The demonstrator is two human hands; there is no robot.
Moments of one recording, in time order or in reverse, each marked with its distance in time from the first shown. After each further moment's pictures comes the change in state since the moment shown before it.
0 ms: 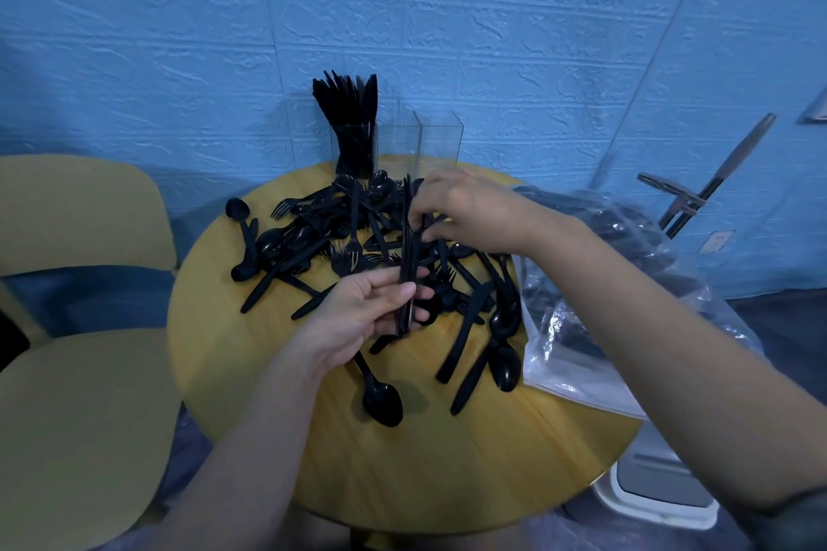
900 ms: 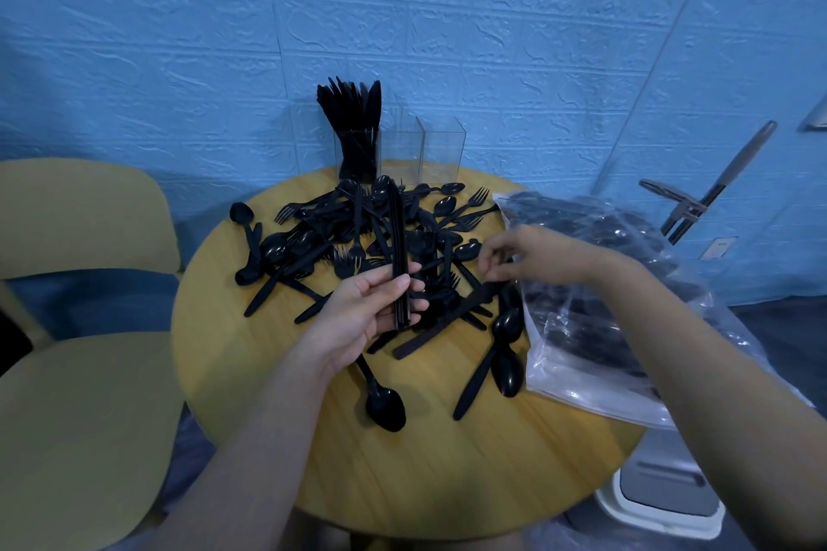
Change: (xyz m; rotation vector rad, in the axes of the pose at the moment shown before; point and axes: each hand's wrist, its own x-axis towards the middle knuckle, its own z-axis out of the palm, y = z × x) left_hand 0.006 -0.005 -0.003 -0.066 0.089 0.026; right_hand -0.060 0.033 0.020 0.436 -0.262 0.408
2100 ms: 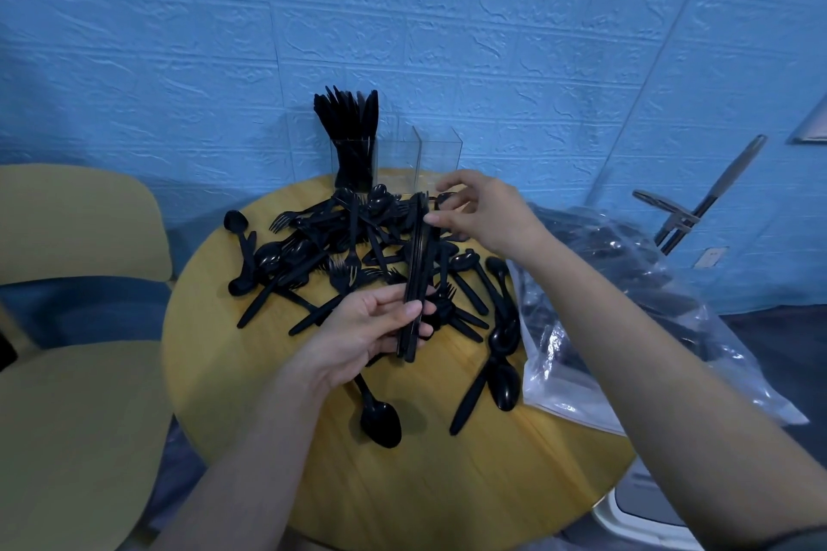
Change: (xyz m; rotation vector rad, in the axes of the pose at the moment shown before) left_hand -0.004 0.003 0.005 0.025 -0.142 -0.051; right_hand 0.037 -0.051 -0.008 0.425 0.506 0.052
